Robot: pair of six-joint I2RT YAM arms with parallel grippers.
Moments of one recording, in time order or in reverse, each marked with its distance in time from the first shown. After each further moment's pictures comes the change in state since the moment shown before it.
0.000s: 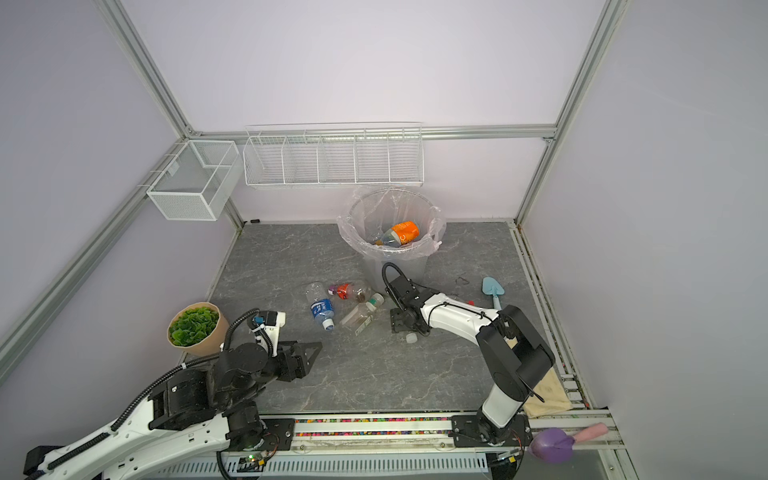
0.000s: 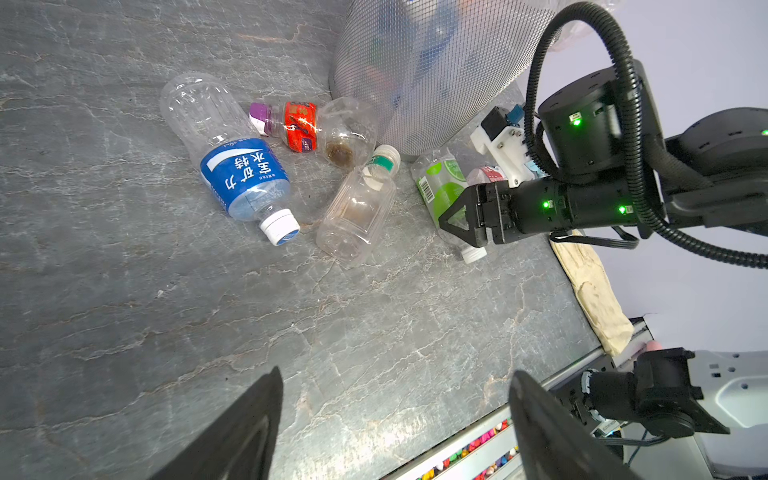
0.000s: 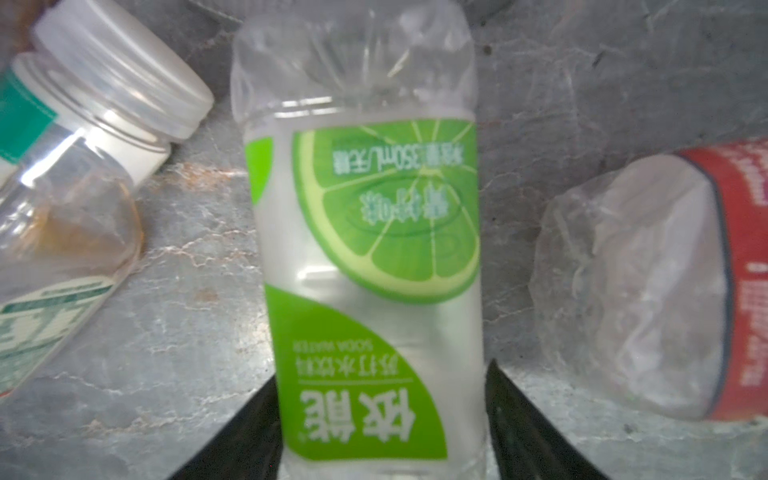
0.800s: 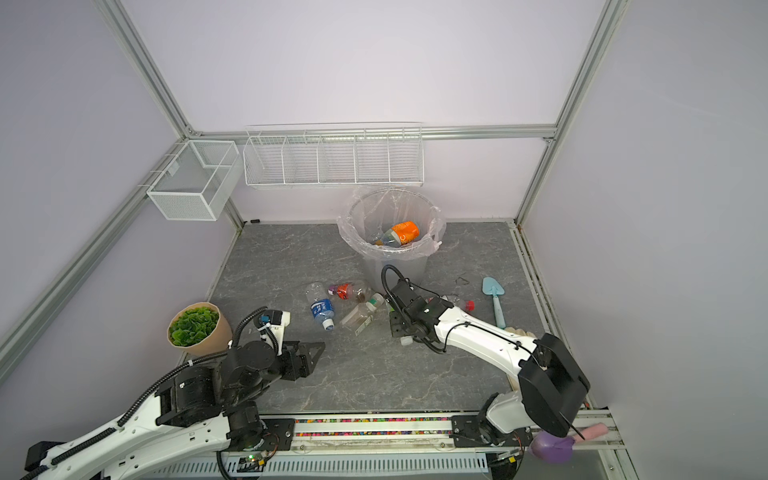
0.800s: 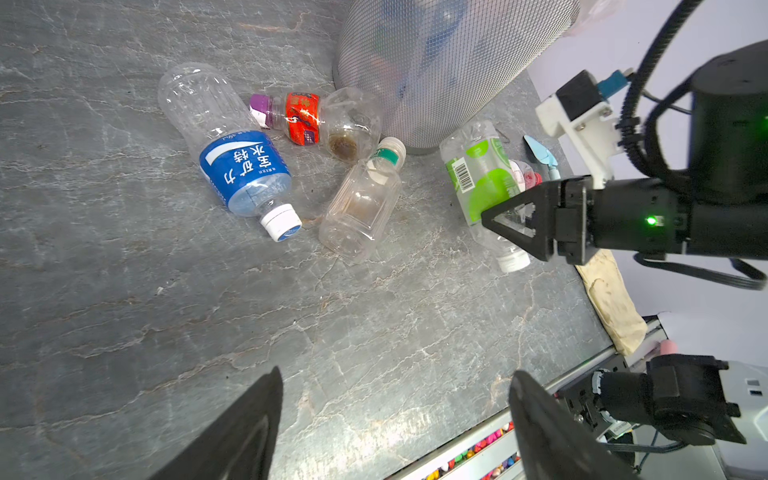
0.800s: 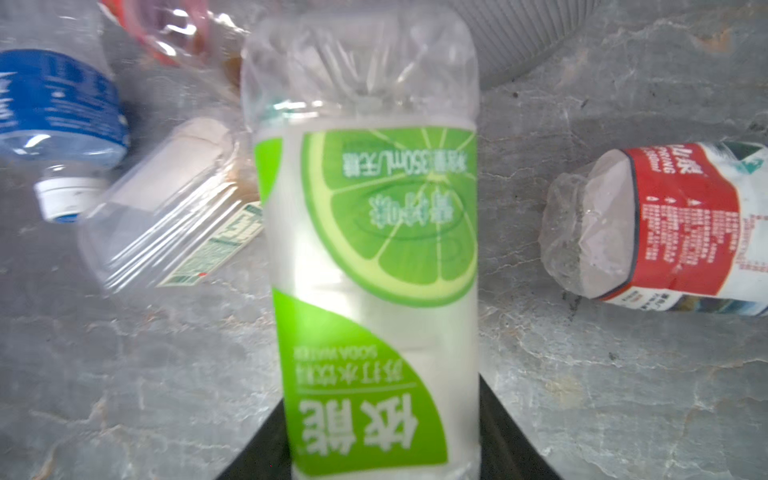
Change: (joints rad) left arm 0.000 0.050 0.000 0.013 0.000 -0.002; right arm 0.138 -0.272 -0.041 -0.055 0.029 0.013
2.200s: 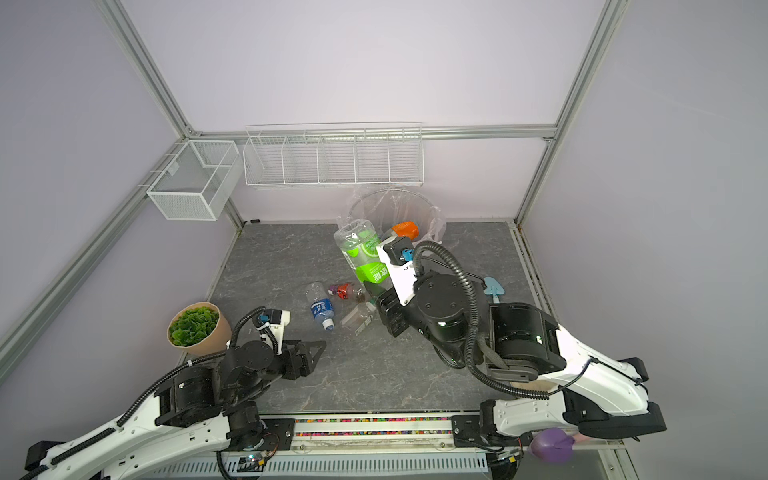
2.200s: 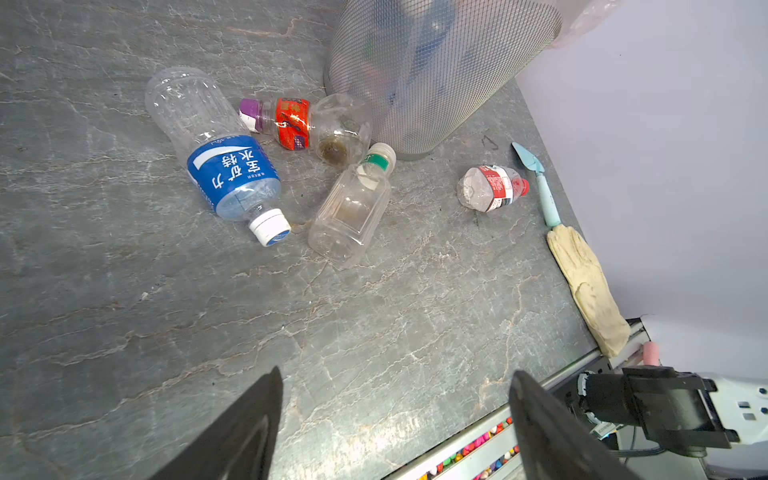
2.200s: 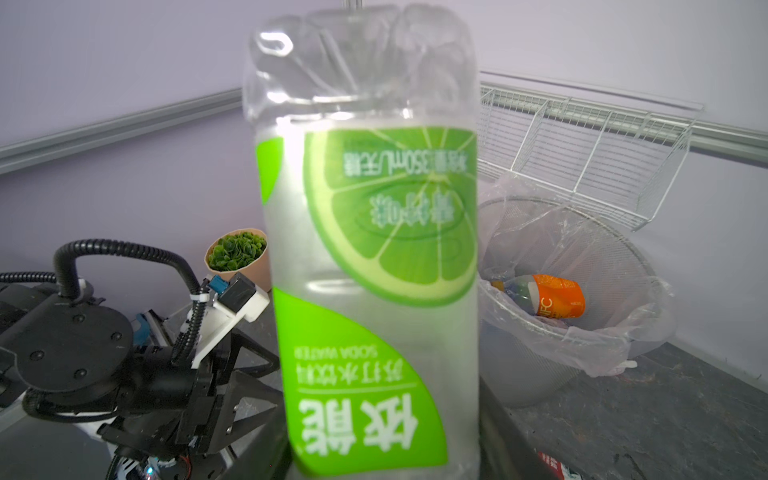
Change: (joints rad) left arm -0.005 -0.006 0.000 0.023 0.003 -0.008; right arm 0.562 -0.234 0.771 -0.225 0.513 -0.391
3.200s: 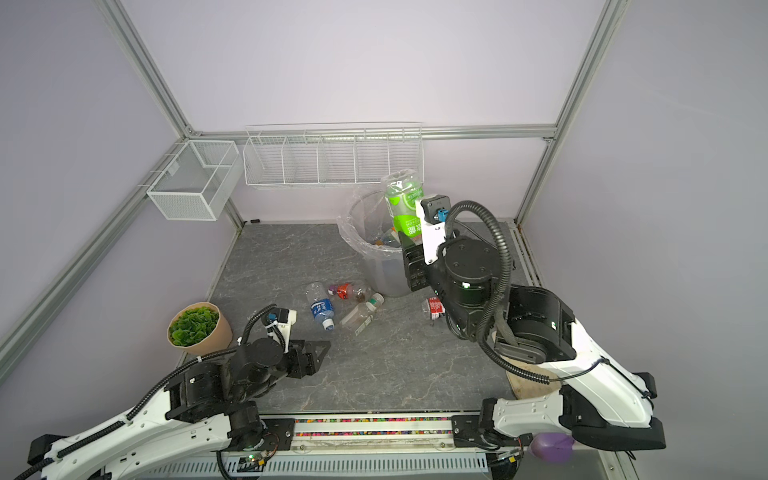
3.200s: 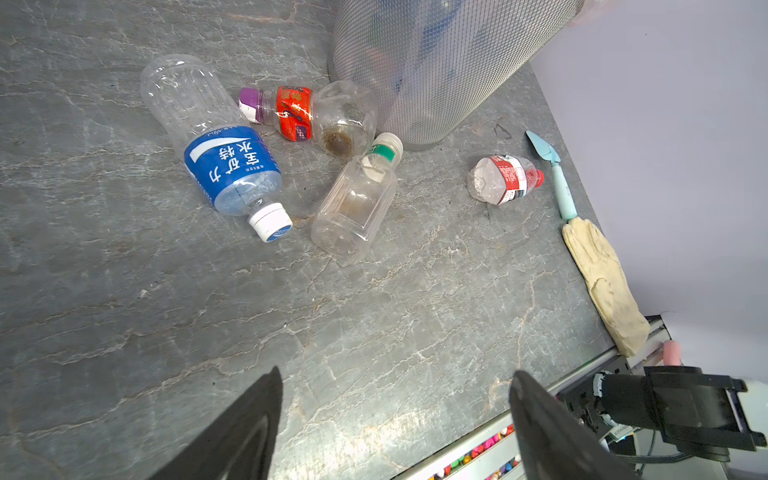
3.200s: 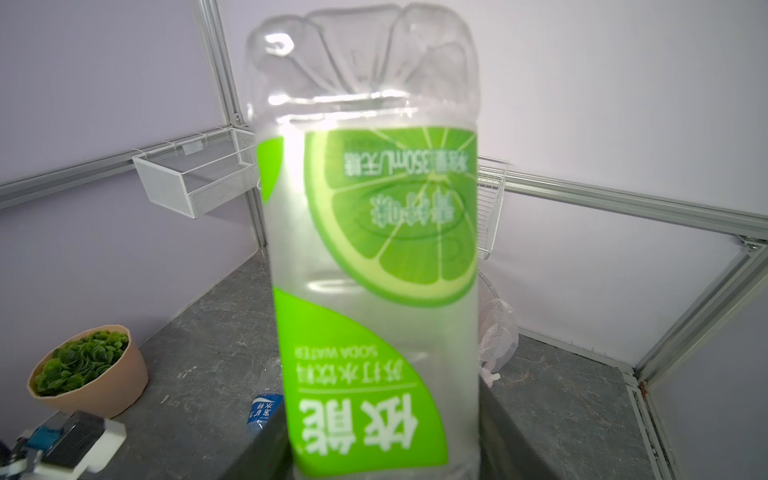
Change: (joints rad) left arm 0.000 0.064 0.000 0.019 0.001 0.001; right arm -0.237 0.051 0.111 0.059 0.106 -0.107
